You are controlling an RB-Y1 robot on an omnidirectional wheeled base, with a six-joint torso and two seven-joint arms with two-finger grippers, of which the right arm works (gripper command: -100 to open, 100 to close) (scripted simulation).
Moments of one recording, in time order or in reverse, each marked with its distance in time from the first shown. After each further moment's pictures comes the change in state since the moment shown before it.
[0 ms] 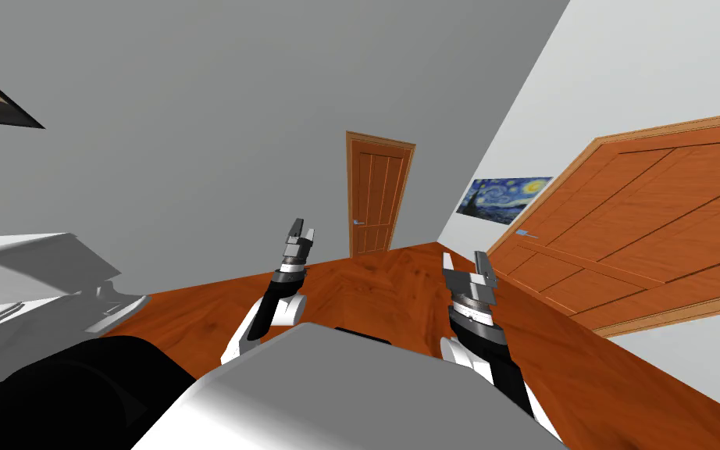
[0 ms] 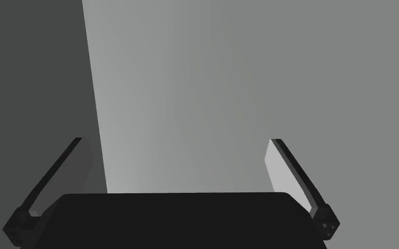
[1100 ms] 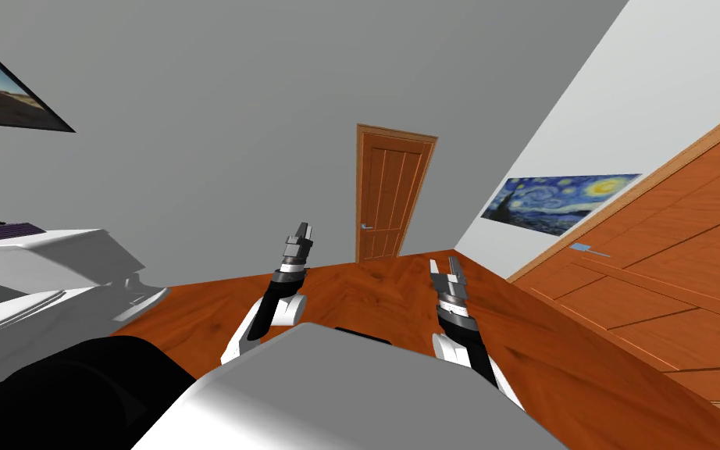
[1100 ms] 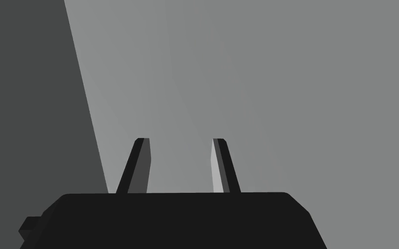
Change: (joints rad) arm -0.087 -0.041 -0.003 0.252 0.007 -0.042 -0.015
